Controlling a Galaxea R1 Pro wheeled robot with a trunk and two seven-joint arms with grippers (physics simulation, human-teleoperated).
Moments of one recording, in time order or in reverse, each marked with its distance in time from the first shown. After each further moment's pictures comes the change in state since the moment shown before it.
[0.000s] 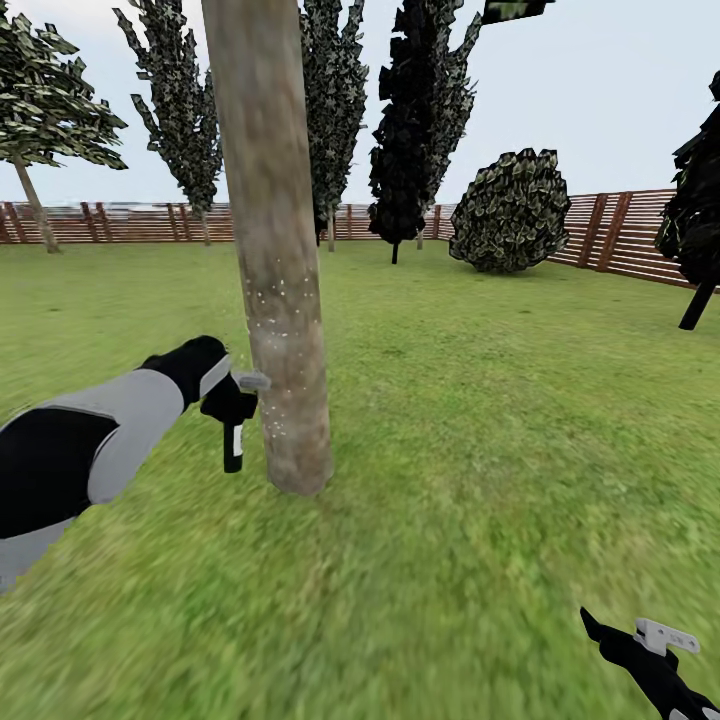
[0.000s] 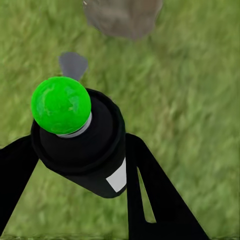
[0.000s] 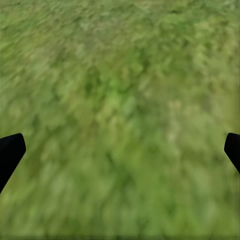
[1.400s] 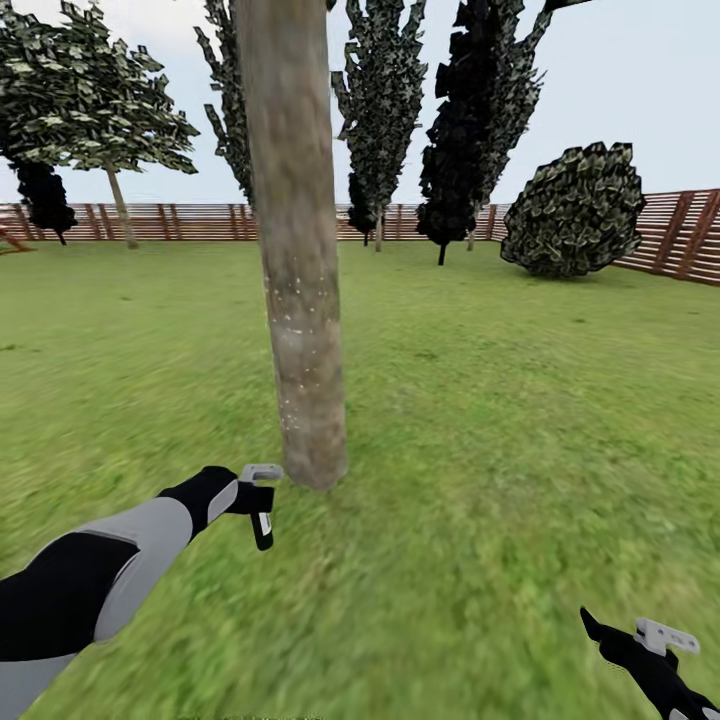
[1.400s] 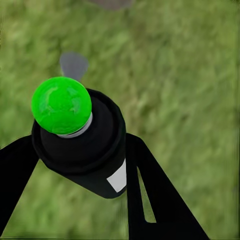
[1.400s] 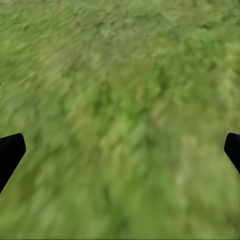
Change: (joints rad) left arm 0.421 -0.002 0.005 -0.002 0.187 -0.533 -0.002; right arm -0.001 0.000 0.000 0.001 0.000 -0.001 0.000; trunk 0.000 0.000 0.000
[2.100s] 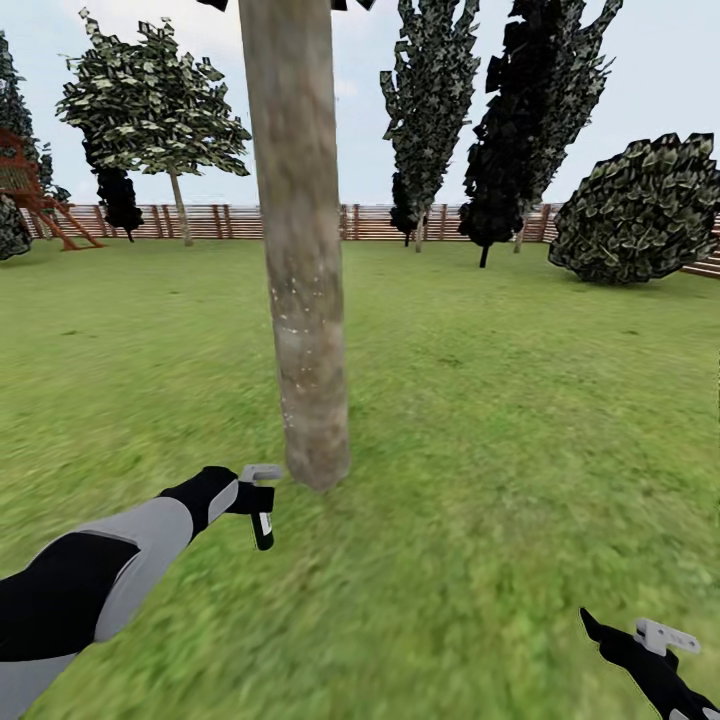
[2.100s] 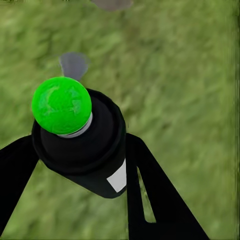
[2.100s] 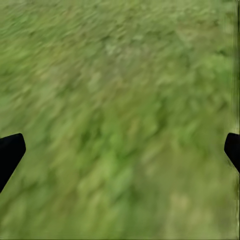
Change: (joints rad) left arm 0.000 -0.002 -0.001 0.000 0.000 0.000 0.000; right arm 0.000 0.000 0.000 0.000 0.000 0.000 0.000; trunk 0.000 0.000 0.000
